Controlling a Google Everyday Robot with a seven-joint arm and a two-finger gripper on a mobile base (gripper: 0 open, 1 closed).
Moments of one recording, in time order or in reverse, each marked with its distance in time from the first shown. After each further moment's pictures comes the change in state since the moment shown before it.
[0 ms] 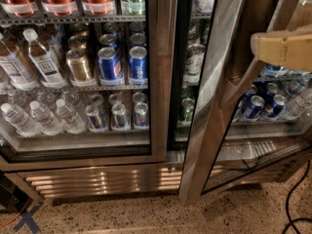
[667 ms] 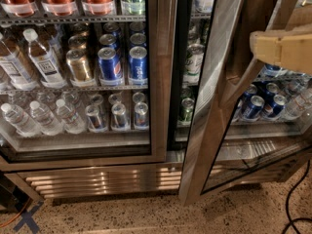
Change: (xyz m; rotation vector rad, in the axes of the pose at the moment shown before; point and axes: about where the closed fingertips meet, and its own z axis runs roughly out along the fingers) arm -0.003 0.010 0.001 0.000 0.000 0.000
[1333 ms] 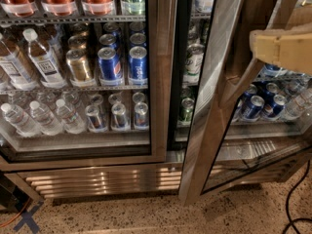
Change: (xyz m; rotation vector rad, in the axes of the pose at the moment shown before) arm -0.001 0.003 0.000 0.000 0.000 0.000
